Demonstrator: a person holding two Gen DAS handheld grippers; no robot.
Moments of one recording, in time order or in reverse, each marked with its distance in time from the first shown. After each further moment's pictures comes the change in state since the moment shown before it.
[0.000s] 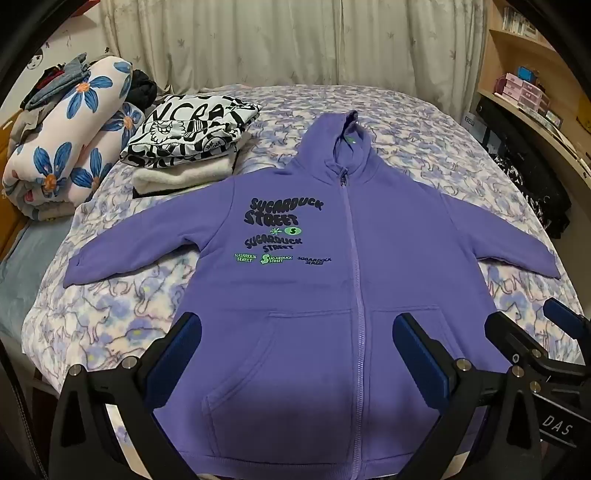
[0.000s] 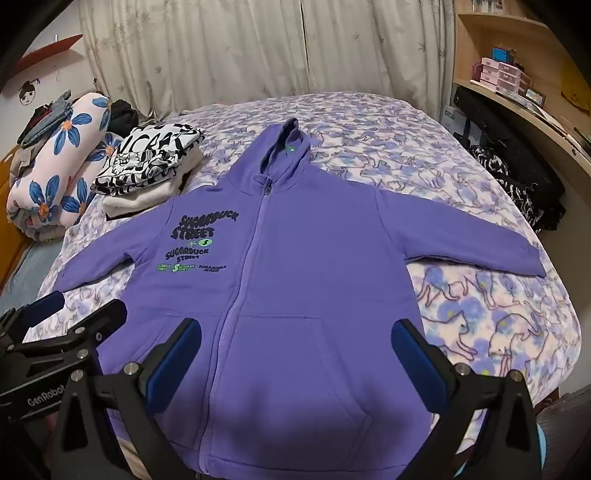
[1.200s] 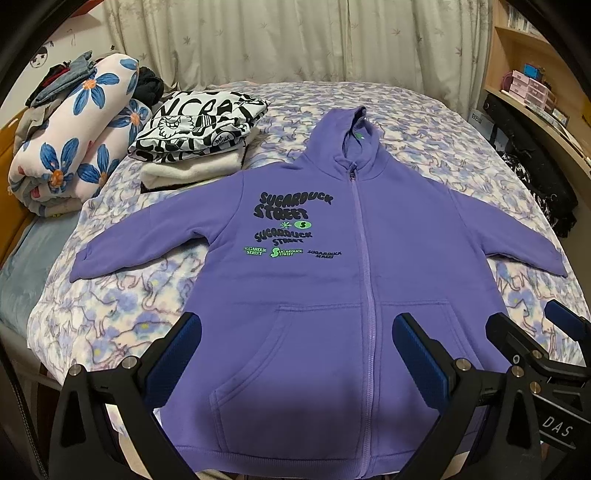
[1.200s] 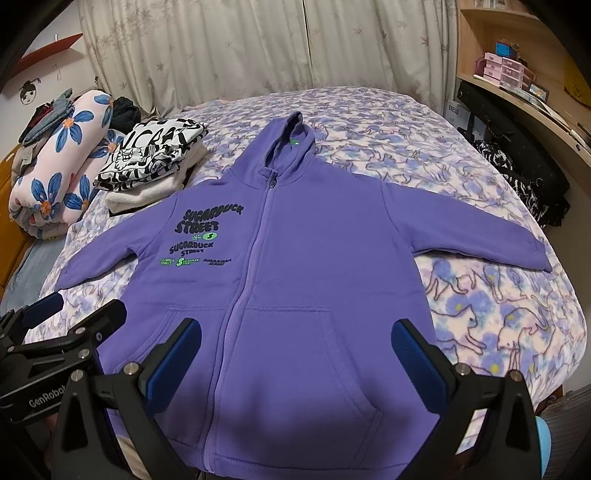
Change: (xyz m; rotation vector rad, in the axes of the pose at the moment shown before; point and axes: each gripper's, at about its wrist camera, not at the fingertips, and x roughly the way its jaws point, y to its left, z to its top) left arm 0.000 0.007 -0.009 -0.003 0.007 0.025; right arm 0.007 0.003 -0.005 0.010 0.012 0.013
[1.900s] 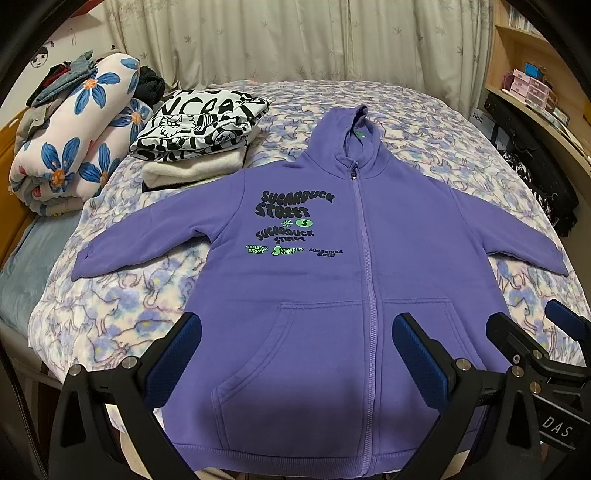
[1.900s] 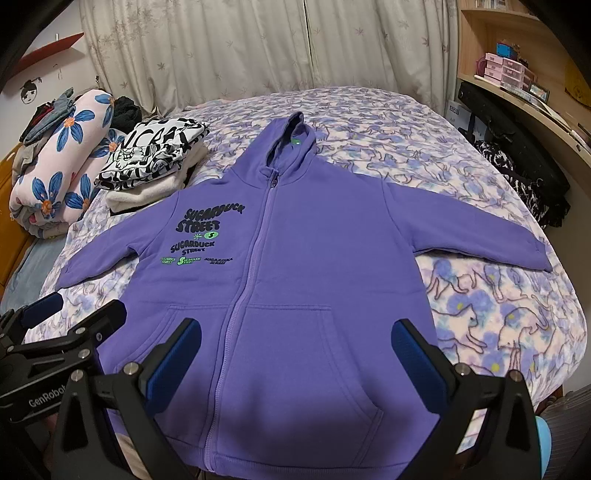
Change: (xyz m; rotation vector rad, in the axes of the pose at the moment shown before) left arm -0.001 0.002 -0.002 -0.001 0.000 -0.001; right arm 0.000 0.000 -0.001 0.002 0.003 0.003
